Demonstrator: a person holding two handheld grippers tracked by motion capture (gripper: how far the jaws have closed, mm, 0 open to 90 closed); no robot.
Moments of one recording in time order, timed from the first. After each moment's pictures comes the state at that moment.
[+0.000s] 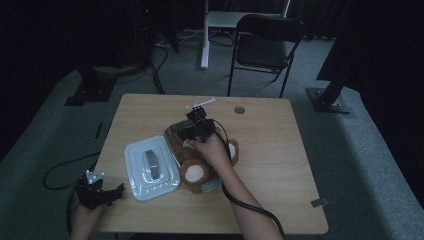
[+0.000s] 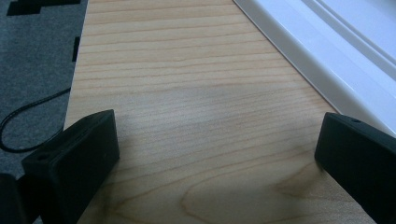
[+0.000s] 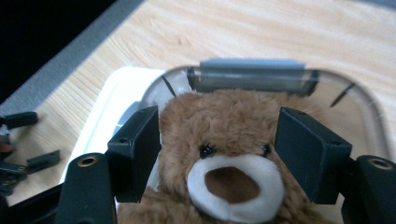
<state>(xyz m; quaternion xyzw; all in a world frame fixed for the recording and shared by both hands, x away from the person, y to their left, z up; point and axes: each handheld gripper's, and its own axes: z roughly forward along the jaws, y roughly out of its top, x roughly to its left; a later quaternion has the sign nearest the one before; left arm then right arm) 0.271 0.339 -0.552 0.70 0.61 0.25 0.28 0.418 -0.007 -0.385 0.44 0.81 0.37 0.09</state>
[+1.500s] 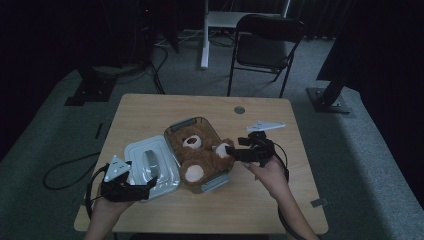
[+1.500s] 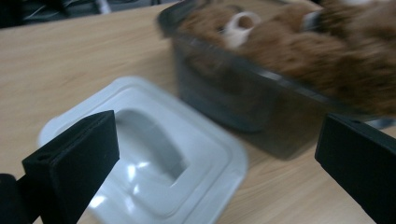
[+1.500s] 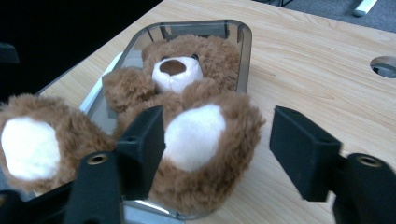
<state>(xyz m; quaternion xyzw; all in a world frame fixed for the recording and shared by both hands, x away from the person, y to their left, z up) 0.239 0.223 -0.417 0.76 0.44 0.22 0.42 0.335 -0.159 -0.376 0.41 0.79 0.44 0.11</state>
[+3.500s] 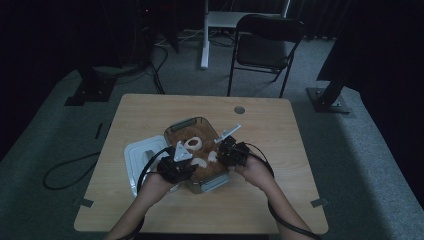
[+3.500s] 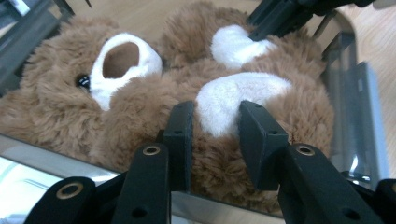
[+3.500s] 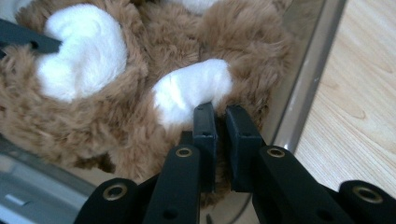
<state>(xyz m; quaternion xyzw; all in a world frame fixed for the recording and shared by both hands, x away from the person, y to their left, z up) 0.308 0.106 -0.433 0.87 0.32 0.18 0.33 0.368 -0.097 -0.427 0.31 0.91 0.25 0.09</state>
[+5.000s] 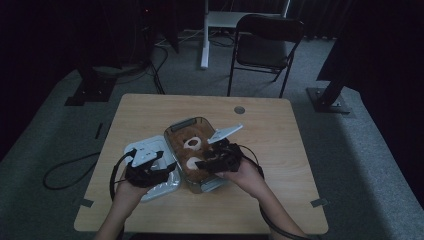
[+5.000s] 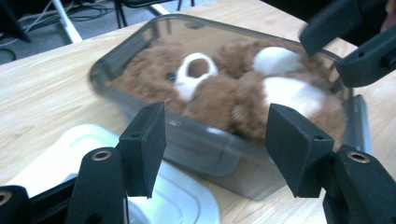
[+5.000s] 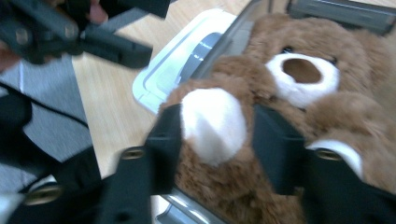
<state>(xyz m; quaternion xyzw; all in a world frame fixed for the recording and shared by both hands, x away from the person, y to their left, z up) 0.272 0.189 -0.410 0.78 0.40 0.21 0.44 0.329 -0.075 -0.386 0.25 0.88 0.40 0.03</state>
